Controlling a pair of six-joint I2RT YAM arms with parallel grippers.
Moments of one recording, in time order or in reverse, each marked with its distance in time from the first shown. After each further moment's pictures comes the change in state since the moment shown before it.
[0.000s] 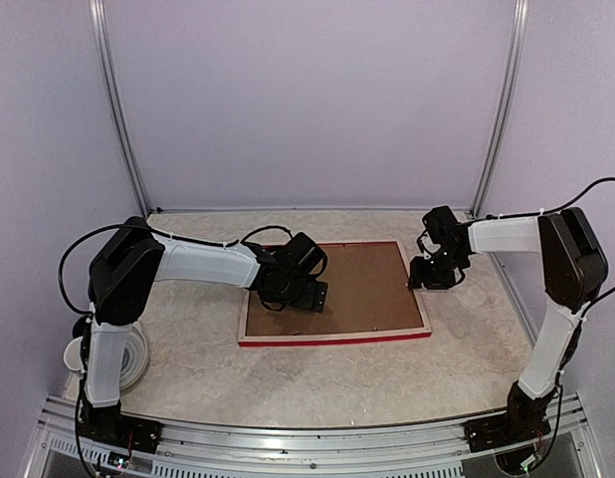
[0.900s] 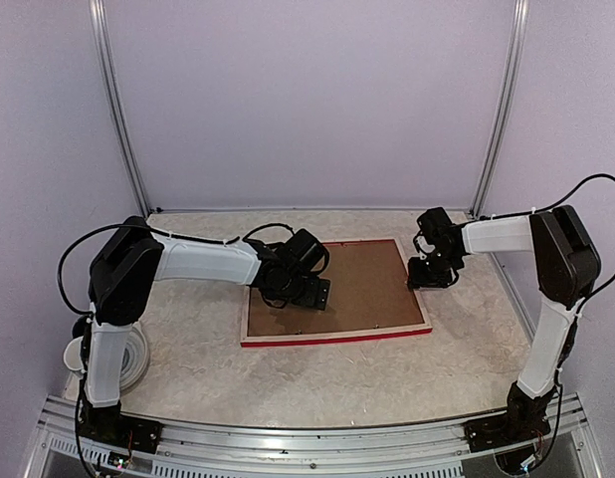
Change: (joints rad) left arm -0.006 0.000 0.030 -0.023 0.010 0.002; right arm 0.016 0.059 0.023 0.038 0.065 -0.034
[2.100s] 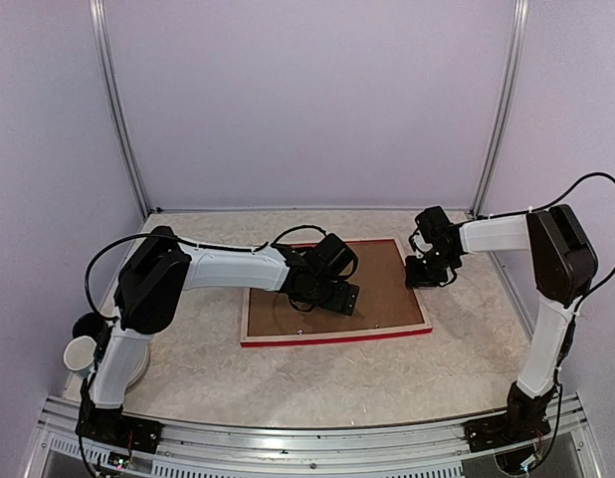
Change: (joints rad) left arm -0.074 0.157 0.227 -0.023 0.053 0.046; right arm 0.002 0.023 0.019 0.019 -0.056 0.000
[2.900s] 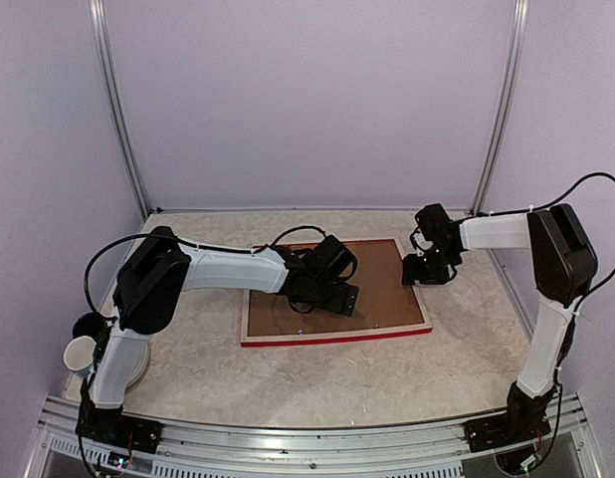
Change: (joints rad) left arm 0.000 -0.005 -0.022 0.027 -0.011 0.000; right arm 0.004 -0.001 0.018 -0.030 0.025 0.005
